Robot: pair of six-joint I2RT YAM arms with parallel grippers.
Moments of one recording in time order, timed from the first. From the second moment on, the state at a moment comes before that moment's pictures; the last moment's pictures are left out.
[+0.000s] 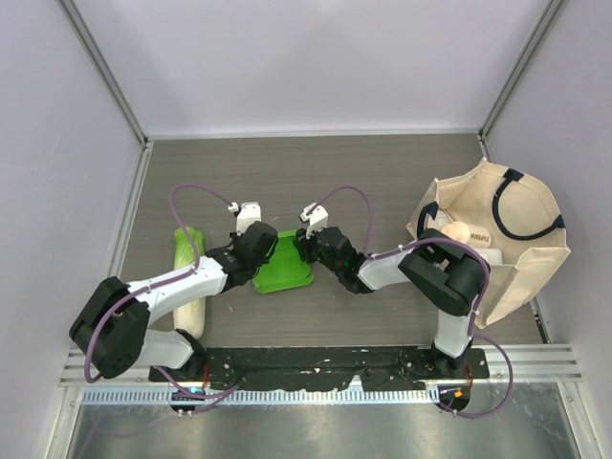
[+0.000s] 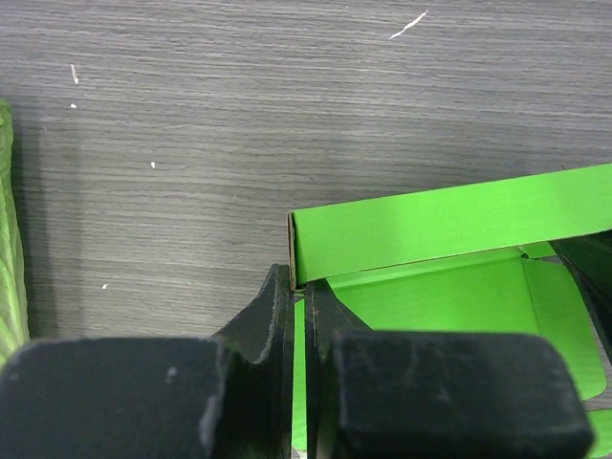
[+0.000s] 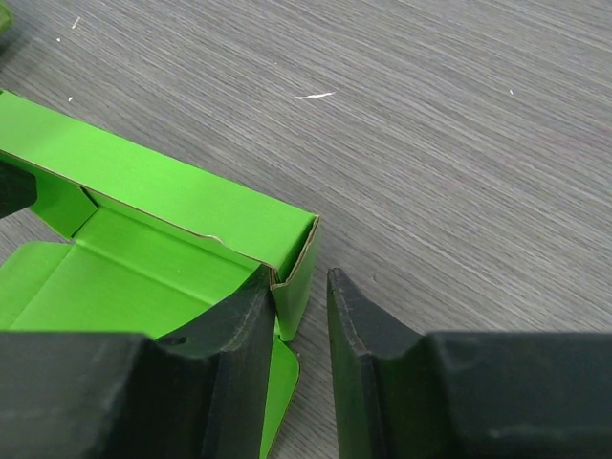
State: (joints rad) left arm -0.71 1.33 0.68 -0.21 -0.59 -0.57; right arm 0.87 1.84 0.75 0.77 0.20 0.16
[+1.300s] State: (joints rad) left arm -0.72 1.32 0.73 -0.35 -0.58 -0.71; right arm 0.88 1.65 0.67 0.60 0.12 0.26
